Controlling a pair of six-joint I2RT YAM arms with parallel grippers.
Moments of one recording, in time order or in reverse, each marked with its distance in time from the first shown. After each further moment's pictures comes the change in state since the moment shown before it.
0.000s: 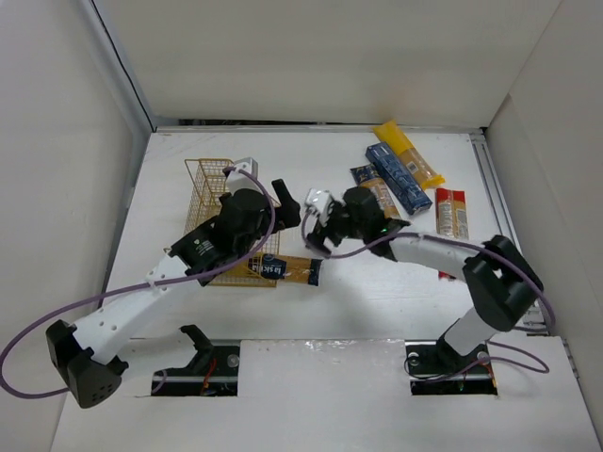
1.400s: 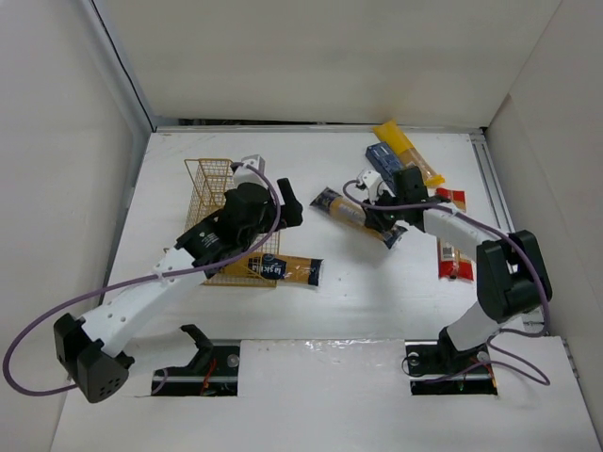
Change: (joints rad) left arm 0.043 0.084 0.034 0.008 0.089 0.057; right arm -0.457 0.010 0.075 -0.422 0.028 -0.090
